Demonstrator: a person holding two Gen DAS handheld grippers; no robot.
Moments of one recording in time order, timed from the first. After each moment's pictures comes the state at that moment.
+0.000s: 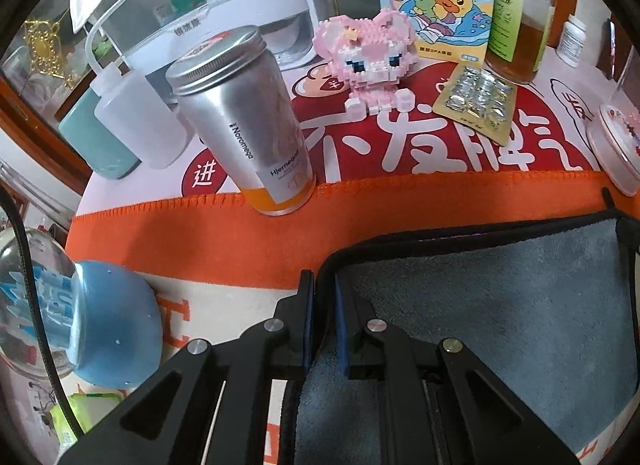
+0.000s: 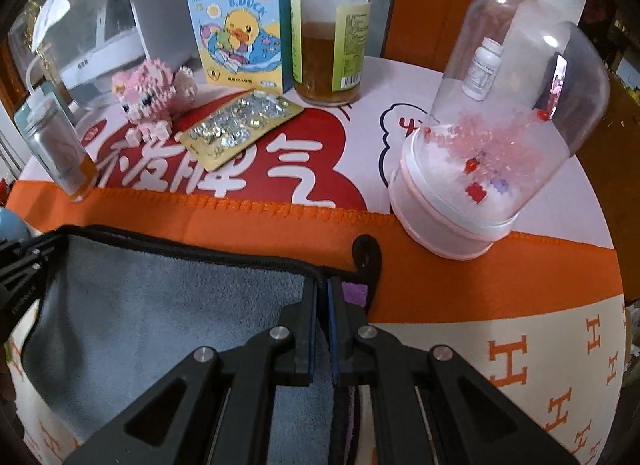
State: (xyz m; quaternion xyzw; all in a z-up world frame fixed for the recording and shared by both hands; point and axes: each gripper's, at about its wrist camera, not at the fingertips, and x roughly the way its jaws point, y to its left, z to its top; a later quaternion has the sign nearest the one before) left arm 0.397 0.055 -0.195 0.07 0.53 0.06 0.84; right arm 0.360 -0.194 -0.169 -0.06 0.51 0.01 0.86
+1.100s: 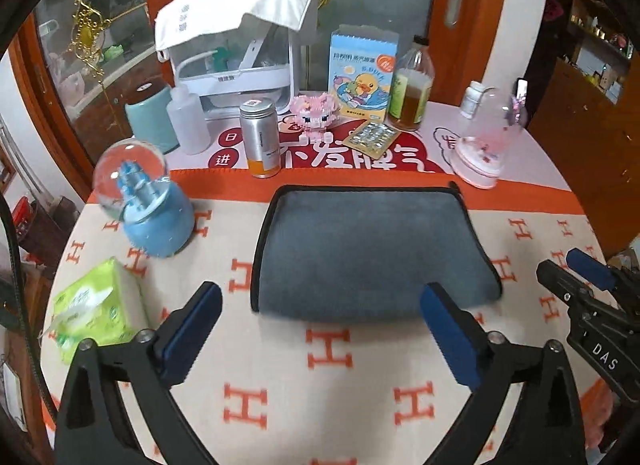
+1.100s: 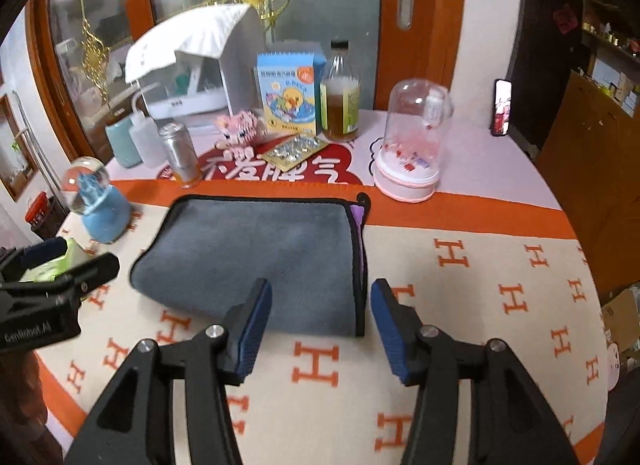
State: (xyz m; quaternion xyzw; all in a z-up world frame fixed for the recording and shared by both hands) left arm 0.187 0.037 -0.061 -0.02 0.45 -0.01 0.89; right arm 0.154 -0.192 -0.050 -0.02 0.42 0.04 0.91
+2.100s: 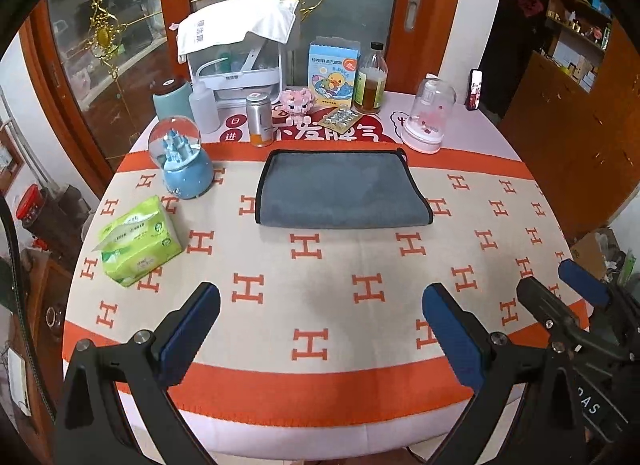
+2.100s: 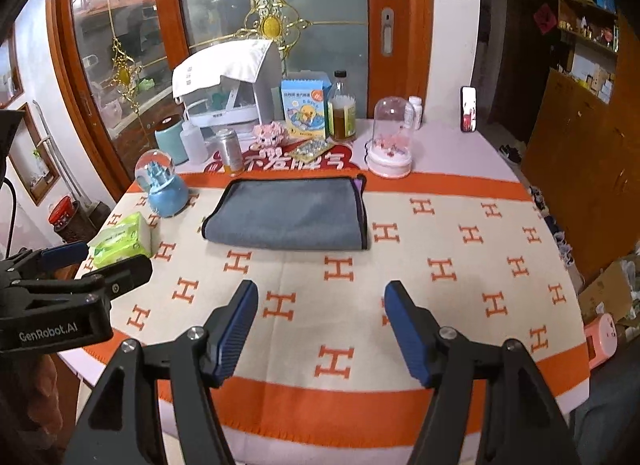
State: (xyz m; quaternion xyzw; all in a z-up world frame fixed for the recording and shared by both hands) left arm 0.031 0.025 0.013 -0.02 0.46 -0.03 0.89; right arm -0.011 -0.180 0.016 0.00 0.41 0.03 0.91
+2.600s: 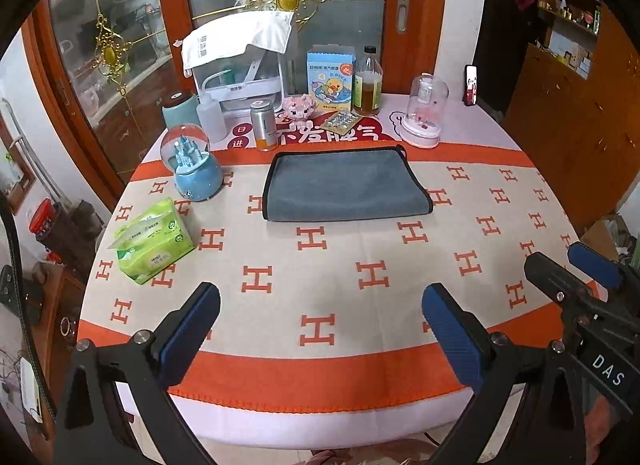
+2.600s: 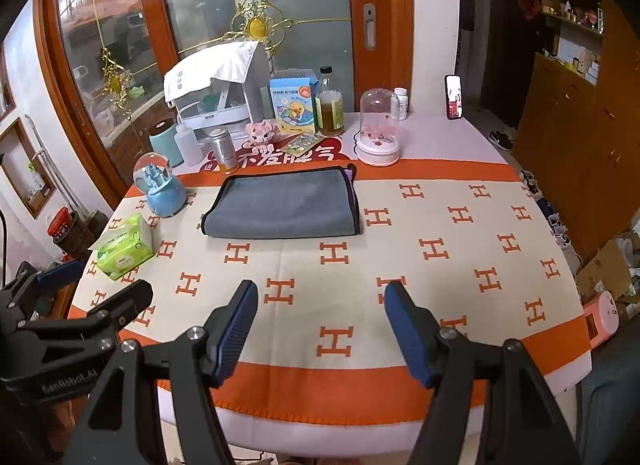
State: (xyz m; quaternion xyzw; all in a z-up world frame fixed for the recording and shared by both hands) left arm -0.005 0.012 0.016 0.01 0.44 -0.02 0.90; right arm -0.037 -0.186 0.020 0.02 0.41 0.02 0.91
